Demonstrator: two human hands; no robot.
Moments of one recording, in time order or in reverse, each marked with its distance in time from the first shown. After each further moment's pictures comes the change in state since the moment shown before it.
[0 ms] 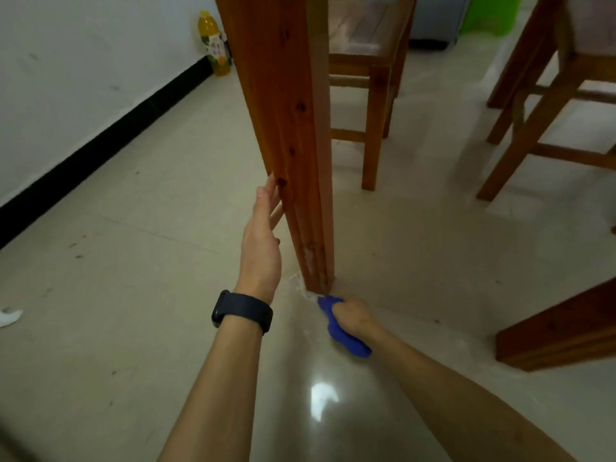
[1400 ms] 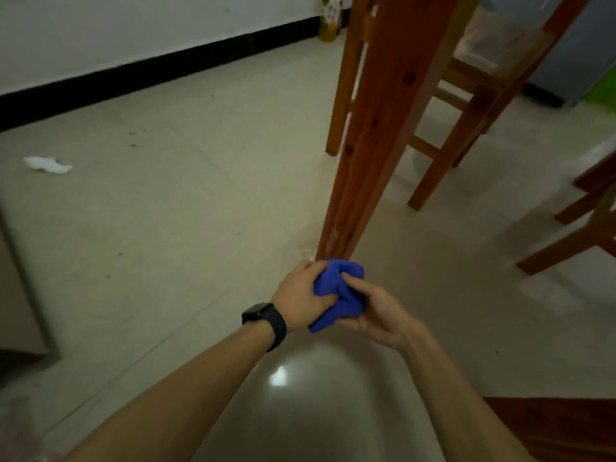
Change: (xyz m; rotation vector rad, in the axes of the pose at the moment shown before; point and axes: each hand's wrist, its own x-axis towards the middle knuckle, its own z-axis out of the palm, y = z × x) left_hand -0.041 -0.146 0.004 0.563 -0.170 -0.009; right_hand -0.047 -0.028 -0.061 0.593 -0.484 0.034
